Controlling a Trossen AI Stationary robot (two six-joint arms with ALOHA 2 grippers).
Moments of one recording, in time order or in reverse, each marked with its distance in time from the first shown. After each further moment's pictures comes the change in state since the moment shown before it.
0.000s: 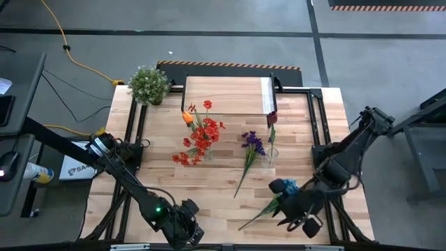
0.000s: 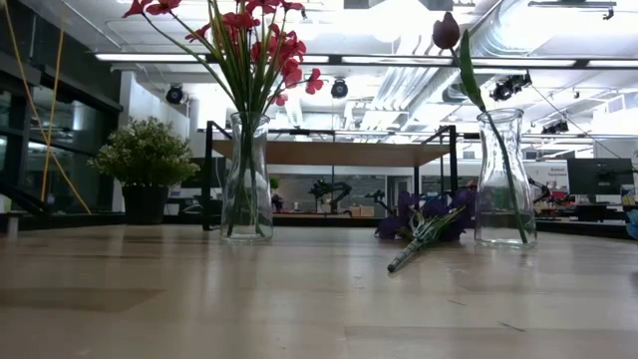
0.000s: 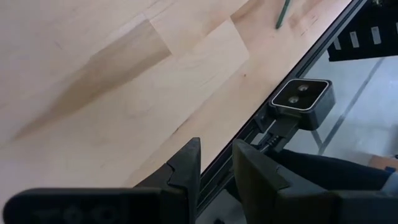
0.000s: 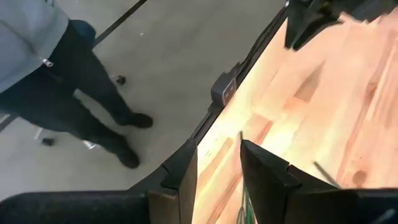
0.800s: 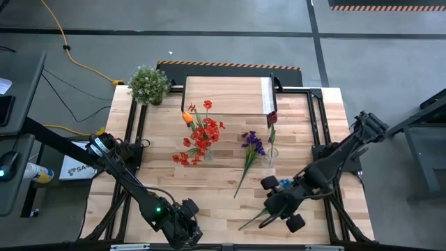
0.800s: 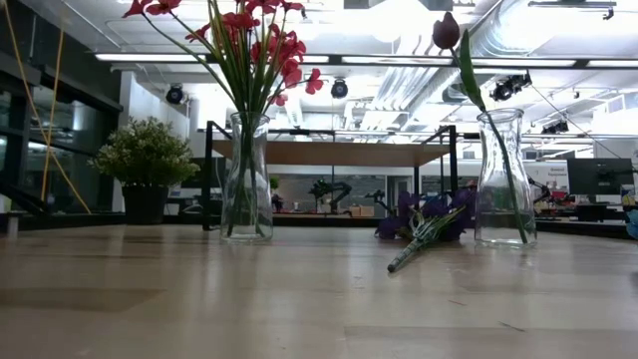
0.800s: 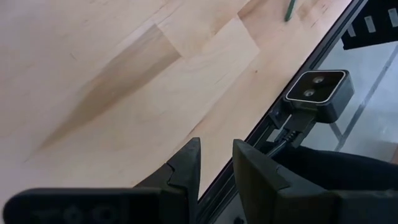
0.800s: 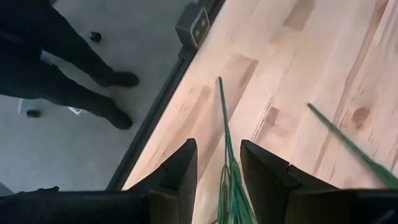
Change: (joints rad) left arm 0.000 0.000 0.000 -0.035 0.006 0.075; right arm -0.082 0.130 0.000 -0.117 -0.051 0.044
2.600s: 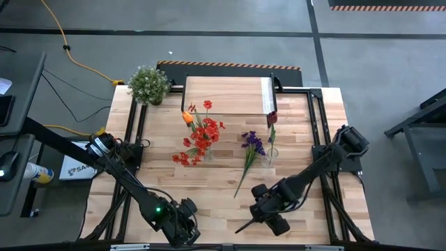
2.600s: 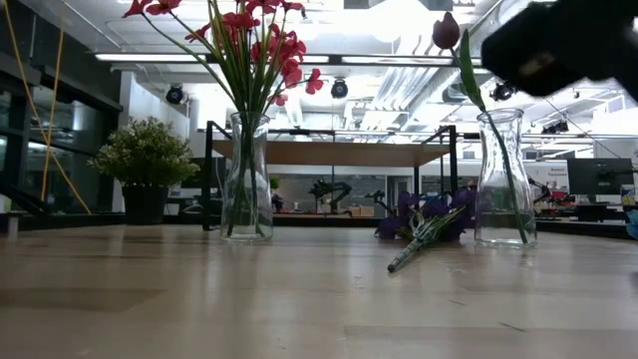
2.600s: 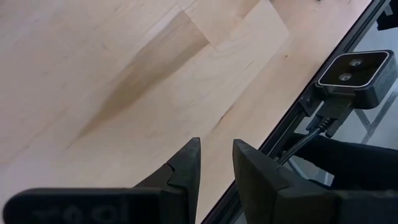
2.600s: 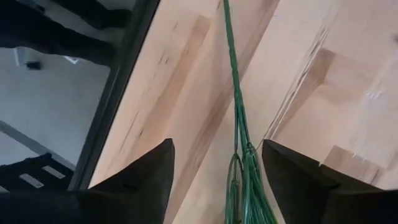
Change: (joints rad) left arm 0.000 0.000 0.000 -0.078 0.045 0.026; right arm -0.059 0.295 -0.002 0.025 -0.144 0.000
